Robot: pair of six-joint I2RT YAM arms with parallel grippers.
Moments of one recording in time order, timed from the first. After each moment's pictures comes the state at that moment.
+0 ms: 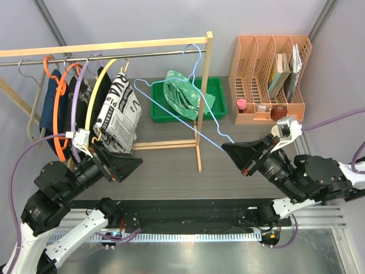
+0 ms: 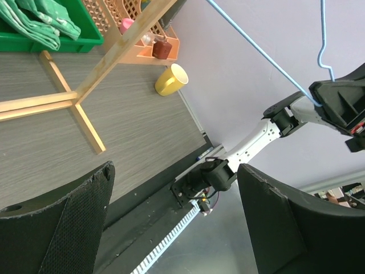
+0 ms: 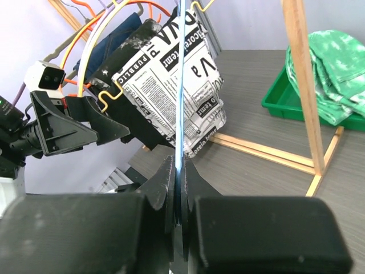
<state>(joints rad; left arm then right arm) -0.67 0.41 1.07 -0.71 0.14 -0.77 1.81 0.77 1.32 -0.48 1.09 0.42</state>
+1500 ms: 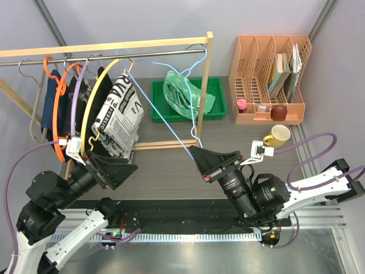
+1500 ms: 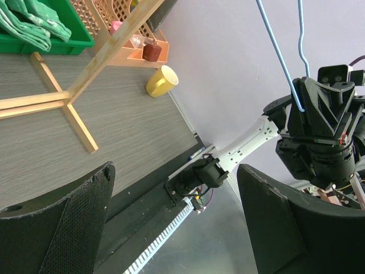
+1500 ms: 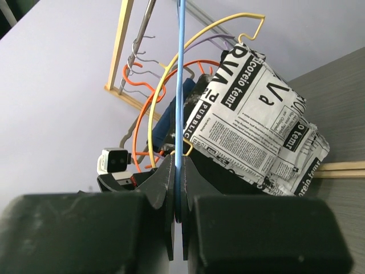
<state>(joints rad) -0.67 0.33 1.06 -0.73 0.15 -0.79 1.81 1.00 0.91 0.88 1.19 0.28</state>
